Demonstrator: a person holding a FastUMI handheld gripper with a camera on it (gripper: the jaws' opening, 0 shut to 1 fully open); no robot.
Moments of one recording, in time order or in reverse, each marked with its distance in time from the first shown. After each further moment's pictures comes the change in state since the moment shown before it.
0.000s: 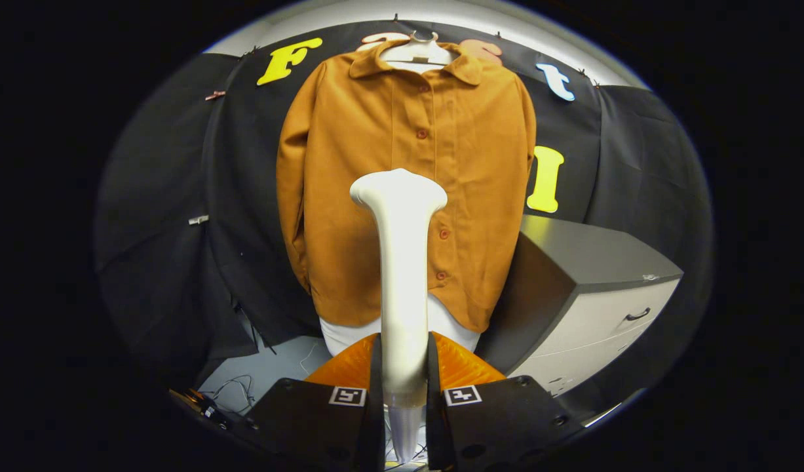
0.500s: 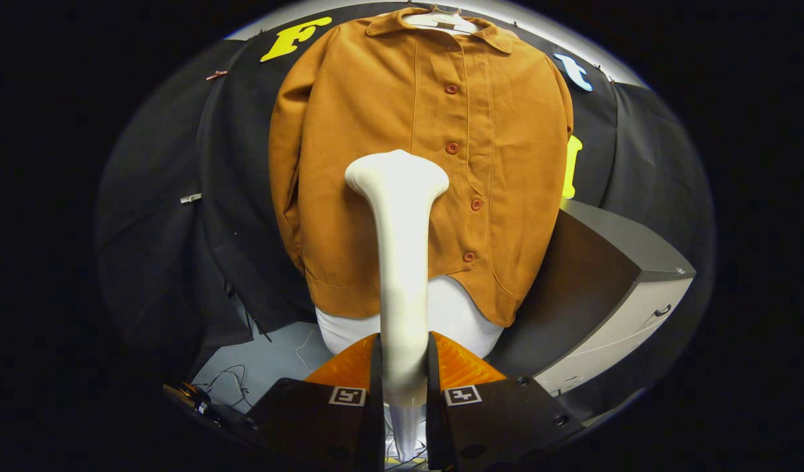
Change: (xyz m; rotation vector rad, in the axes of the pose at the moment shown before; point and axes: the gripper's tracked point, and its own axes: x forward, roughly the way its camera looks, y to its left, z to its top) arm 0.068 0.030 -0.051 -0.047 0.104 0.010
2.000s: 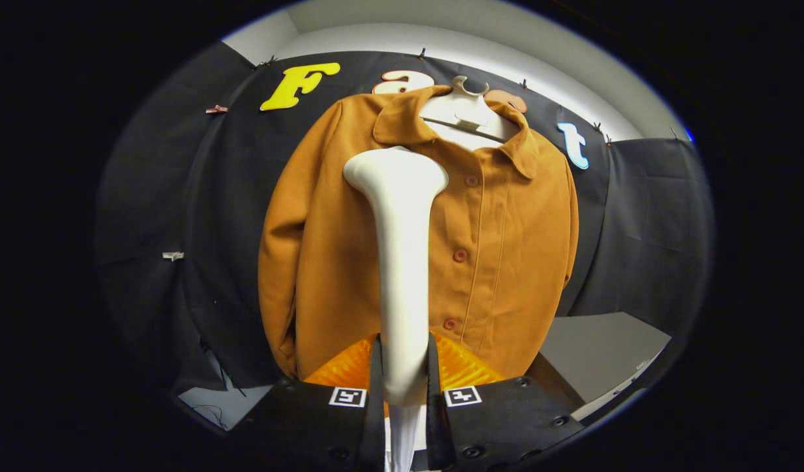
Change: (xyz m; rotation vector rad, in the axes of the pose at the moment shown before) arm 0.012 0.013 0.182 -0.064 -0.343 -0.102
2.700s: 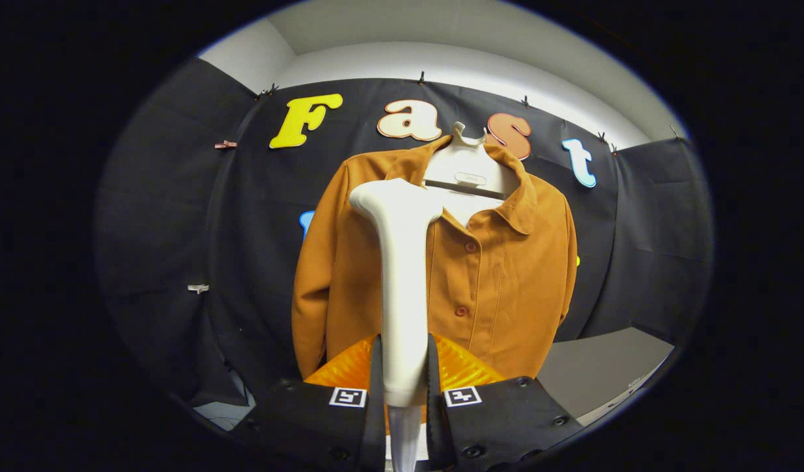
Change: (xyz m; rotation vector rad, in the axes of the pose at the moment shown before) arm -0.027 0.003 0.088 0.024 -0.120 0.063
